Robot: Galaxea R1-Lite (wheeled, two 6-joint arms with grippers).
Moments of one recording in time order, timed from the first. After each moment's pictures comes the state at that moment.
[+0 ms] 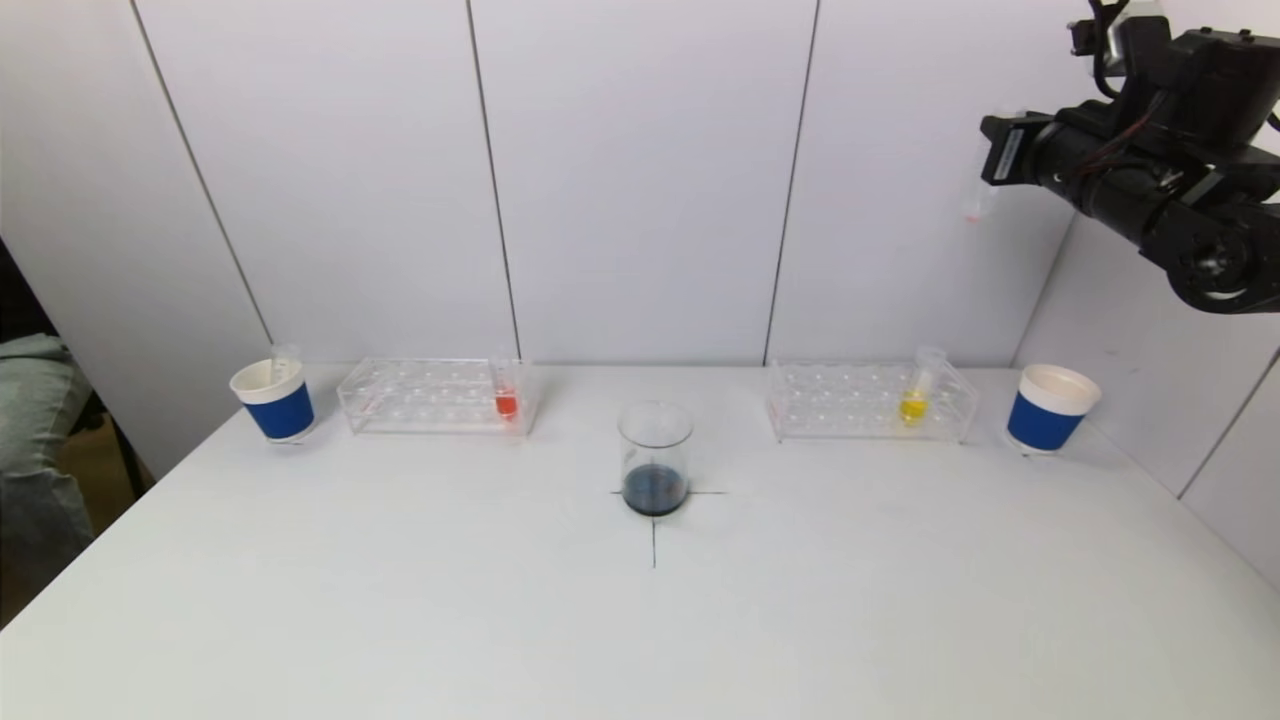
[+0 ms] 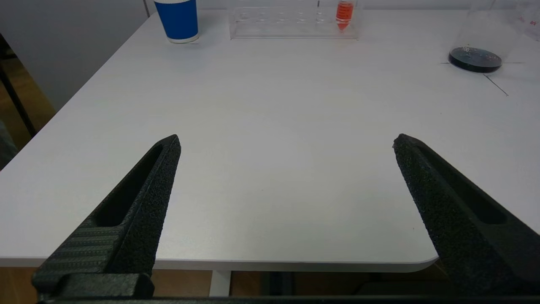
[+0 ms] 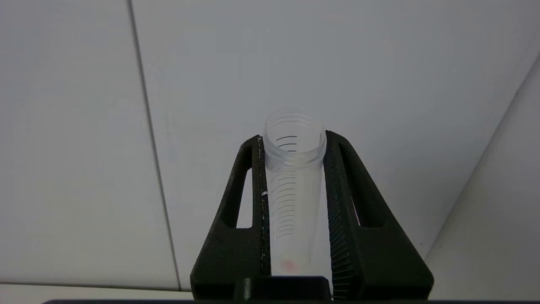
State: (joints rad) left arm -0.01 0.00 -0.05 0.11 -0.01 -0.02; right arm 0.03 1.95 -1.50 -0.60 -0.05 -0.06
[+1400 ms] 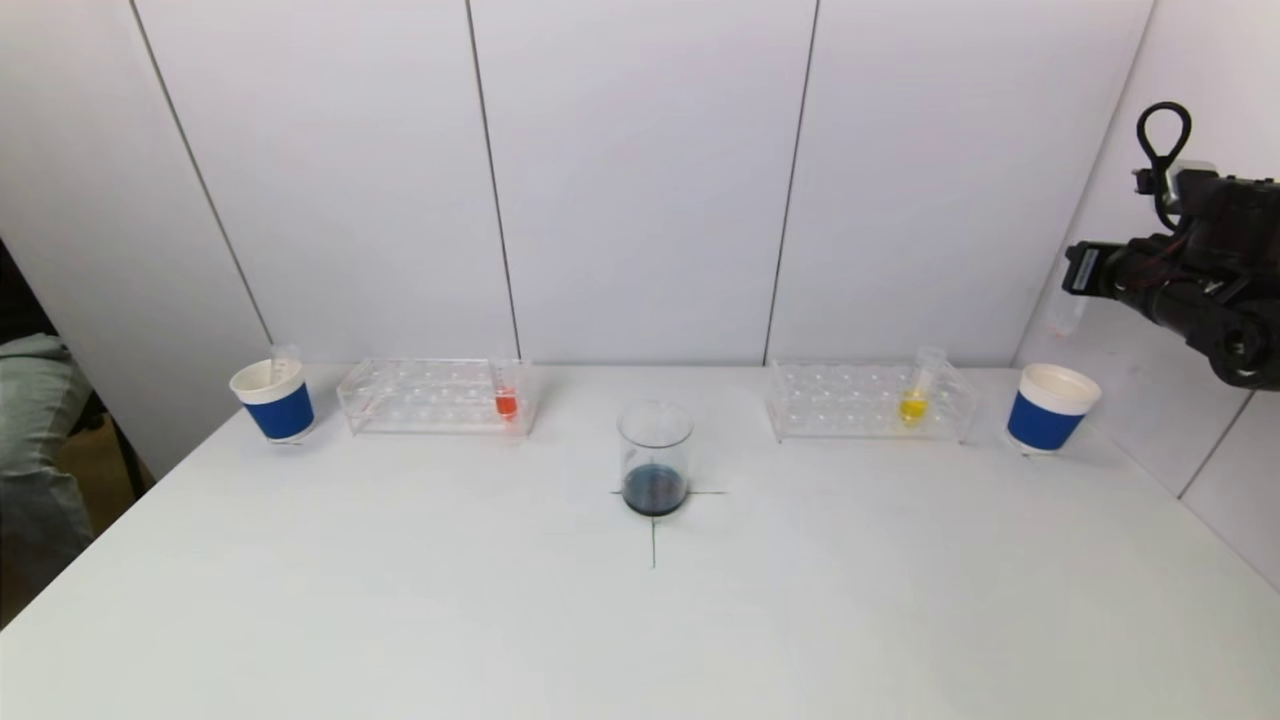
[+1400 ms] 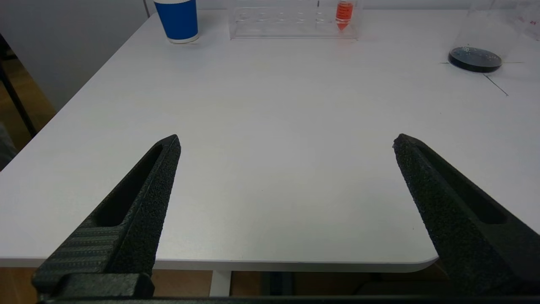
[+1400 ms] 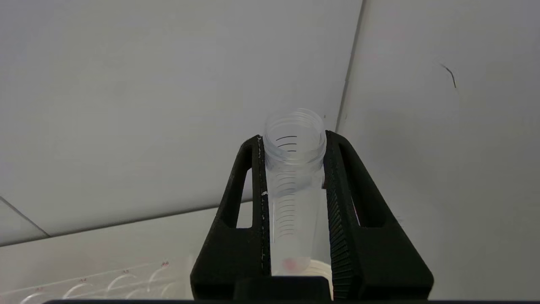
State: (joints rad) left arm -0.01 0.00 -0.05 0.11 -0.01 -0.02; right arm -0.24 2.09 -1.34 -0.64 -0.01 0.01
